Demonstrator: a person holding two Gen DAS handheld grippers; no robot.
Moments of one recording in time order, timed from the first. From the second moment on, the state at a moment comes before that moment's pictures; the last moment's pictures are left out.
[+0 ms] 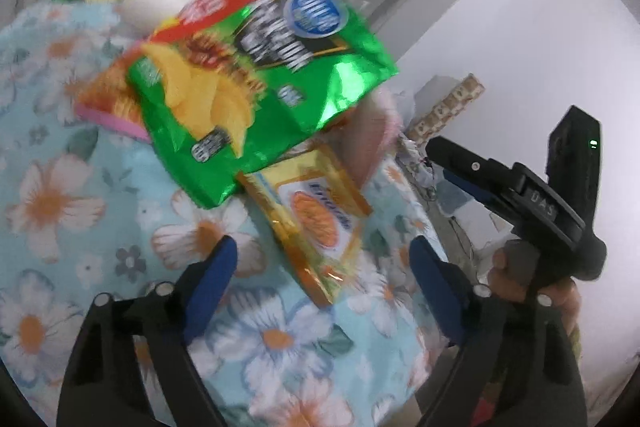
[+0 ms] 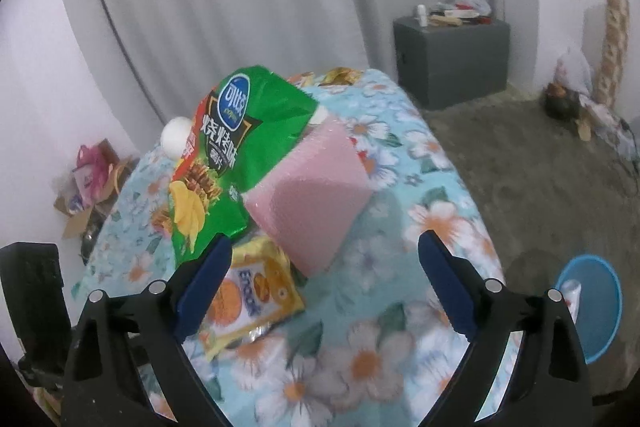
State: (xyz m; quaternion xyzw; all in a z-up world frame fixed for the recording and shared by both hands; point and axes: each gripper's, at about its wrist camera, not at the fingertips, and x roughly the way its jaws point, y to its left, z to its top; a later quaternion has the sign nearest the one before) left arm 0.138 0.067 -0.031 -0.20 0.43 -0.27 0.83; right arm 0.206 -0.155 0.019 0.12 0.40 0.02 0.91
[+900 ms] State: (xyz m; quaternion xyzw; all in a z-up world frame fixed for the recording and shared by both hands) left arm 0.162 0.051 -0.069 -0.25 0.45 -0.29 0.81; right arm 0.234 -0.156 -0.014 0.13 0.44 0.02 0.89
